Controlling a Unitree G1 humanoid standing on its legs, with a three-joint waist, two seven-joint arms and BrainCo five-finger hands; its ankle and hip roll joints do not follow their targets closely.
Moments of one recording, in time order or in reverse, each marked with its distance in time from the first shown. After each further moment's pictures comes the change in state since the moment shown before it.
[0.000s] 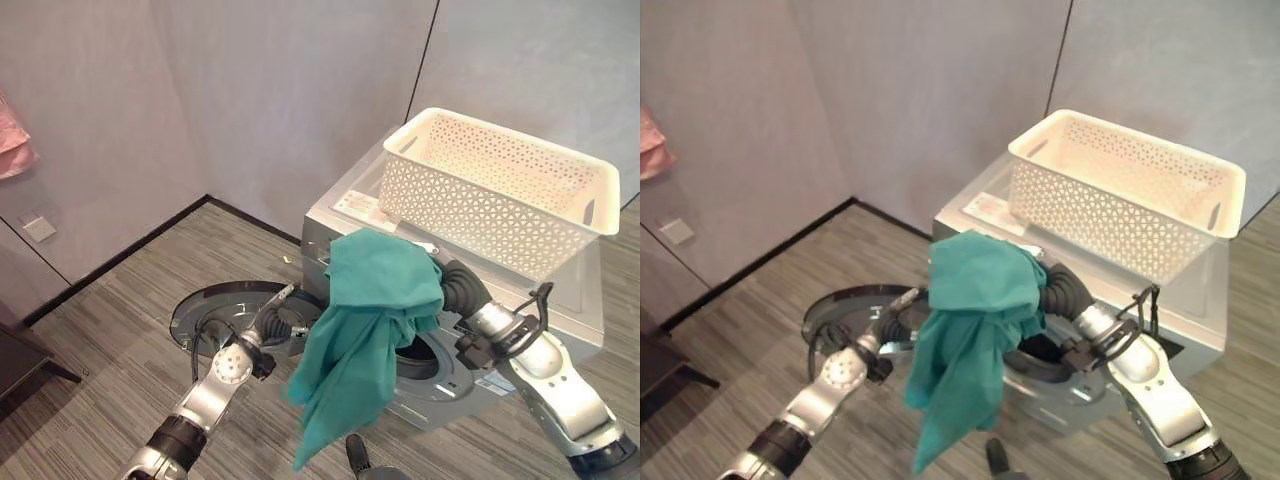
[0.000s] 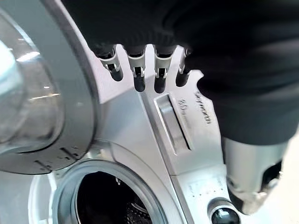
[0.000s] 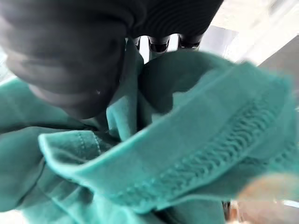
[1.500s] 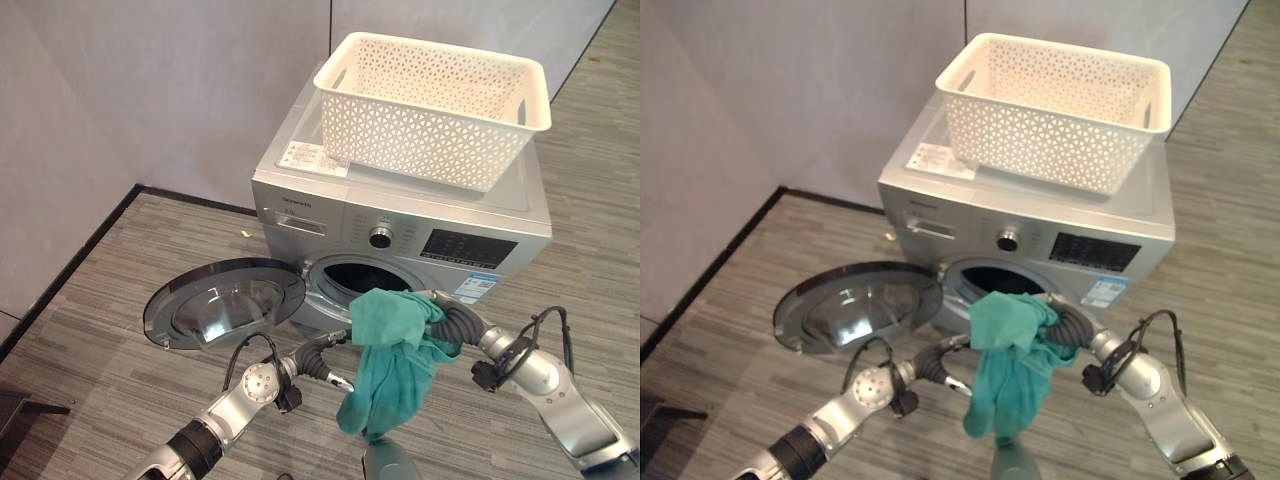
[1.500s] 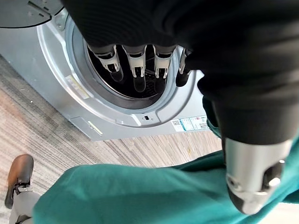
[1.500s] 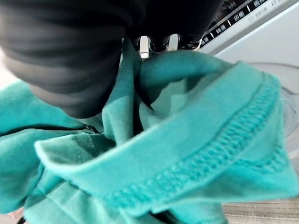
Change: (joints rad) left arm 0.012 -0.016 -0.276 -0.004 -0.066 0.004 -0.233; right arm 0.145 -0.072 -0.076 0.095 -0.470 0.116 0.066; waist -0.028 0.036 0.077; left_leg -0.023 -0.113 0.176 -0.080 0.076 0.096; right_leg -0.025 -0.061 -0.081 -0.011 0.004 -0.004
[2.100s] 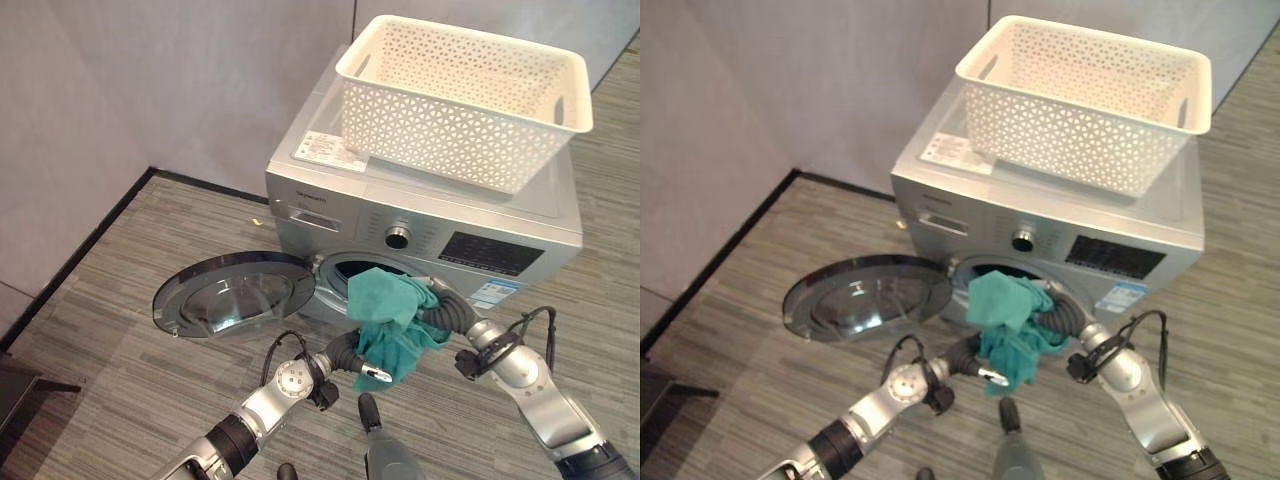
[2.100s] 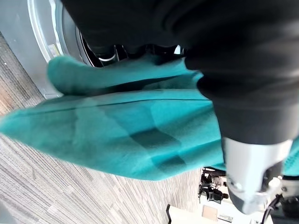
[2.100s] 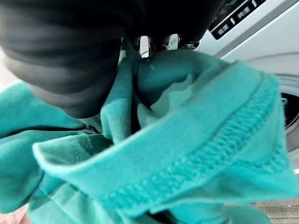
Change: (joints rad) left arm -0.061 -0.167 -0.065 0.052 -0.140 0.041 0.064; right arm -0.056 0.106 0.020 0.067 -0.019 0.012 -0.117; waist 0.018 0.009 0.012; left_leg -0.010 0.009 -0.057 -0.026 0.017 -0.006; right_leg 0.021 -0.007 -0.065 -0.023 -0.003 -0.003
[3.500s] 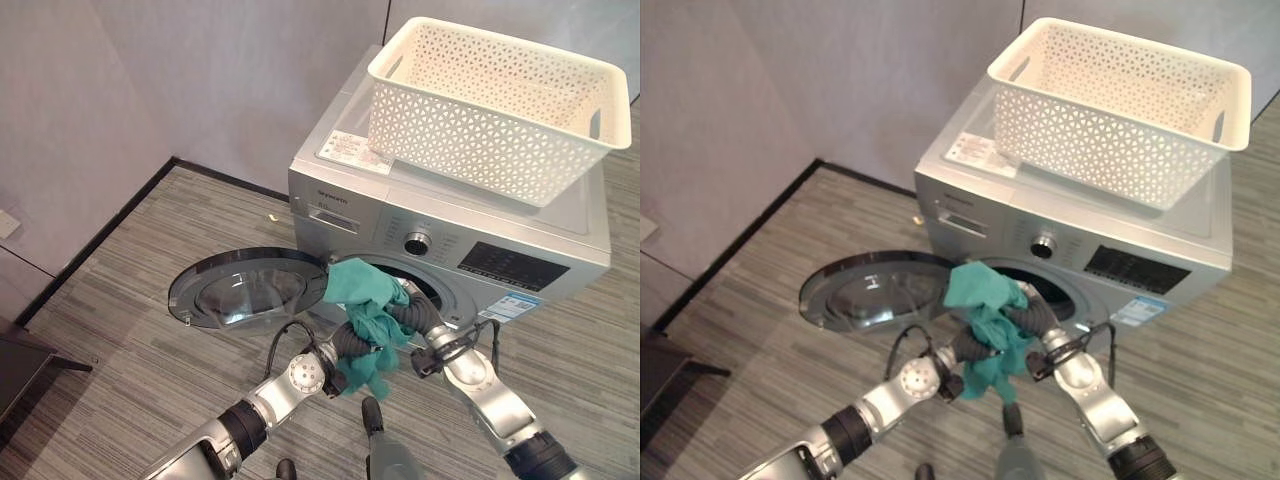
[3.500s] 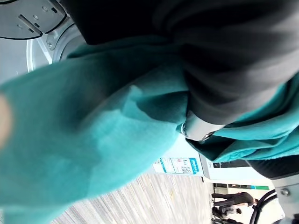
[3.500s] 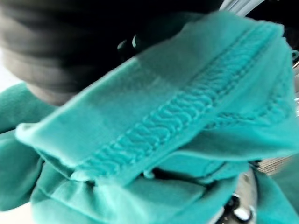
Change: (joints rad) left arm -0.063 0.006 -0.029 0.085 0.070 -0.086 0.237; right arm -0.079 0.152 0.164 0.154 0.275 -0.033 -0.177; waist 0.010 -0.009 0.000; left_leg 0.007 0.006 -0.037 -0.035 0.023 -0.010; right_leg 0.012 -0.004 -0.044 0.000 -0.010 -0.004
